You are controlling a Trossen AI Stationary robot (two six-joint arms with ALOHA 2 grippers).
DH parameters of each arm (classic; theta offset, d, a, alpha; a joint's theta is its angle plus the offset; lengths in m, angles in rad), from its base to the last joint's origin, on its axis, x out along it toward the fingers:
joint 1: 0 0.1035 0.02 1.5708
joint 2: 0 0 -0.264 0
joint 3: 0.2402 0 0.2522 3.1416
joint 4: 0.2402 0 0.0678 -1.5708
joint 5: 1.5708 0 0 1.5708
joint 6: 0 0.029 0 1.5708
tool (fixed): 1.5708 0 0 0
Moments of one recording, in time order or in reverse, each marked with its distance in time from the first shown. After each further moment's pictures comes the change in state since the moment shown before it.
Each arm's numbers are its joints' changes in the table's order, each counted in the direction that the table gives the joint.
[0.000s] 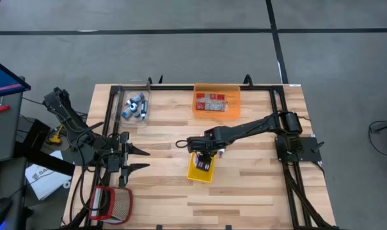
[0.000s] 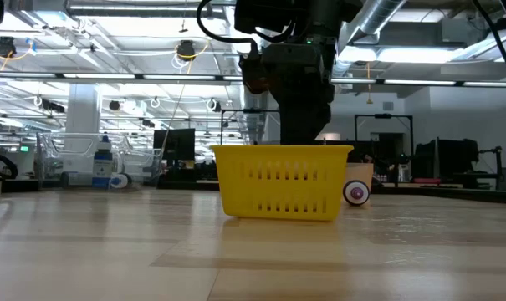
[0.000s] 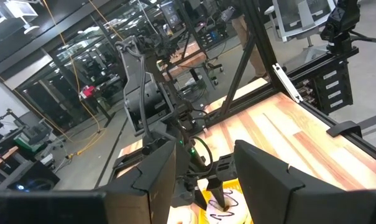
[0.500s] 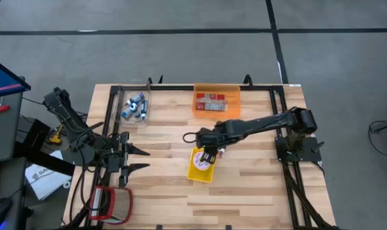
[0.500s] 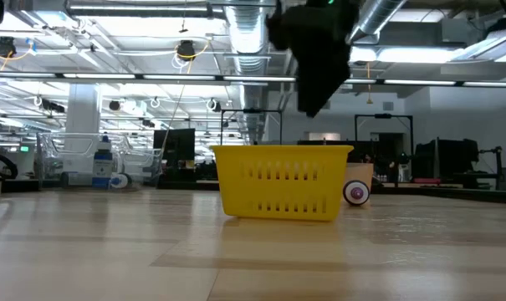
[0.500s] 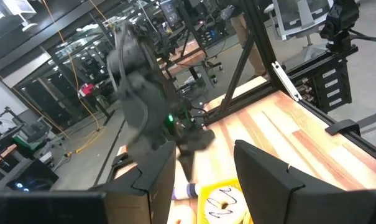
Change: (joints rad) left arm 0.000 0.000 0.000 0.013 0.000 -0.014; right arm 0.017 0.175 0.001 0.144 0.212 0.081
